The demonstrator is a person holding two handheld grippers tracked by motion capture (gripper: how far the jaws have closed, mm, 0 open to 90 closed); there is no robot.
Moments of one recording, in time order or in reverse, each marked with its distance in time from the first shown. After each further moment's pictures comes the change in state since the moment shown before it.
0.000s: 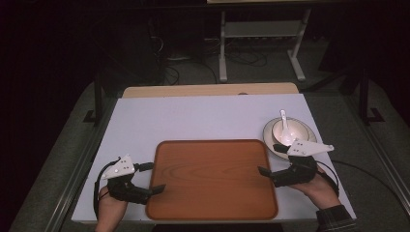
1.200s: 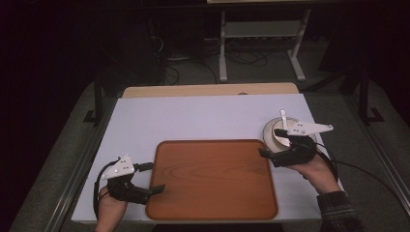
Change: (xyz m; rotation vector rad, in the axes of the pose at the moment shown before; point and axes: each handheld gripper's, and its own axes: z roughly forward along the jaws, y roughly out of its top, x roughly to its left) left arm 0.000 0.000 0.000 -0.002 0.002 -0.005; right arm -0.031 0.029 0.009 0.000 -0.030 0.032
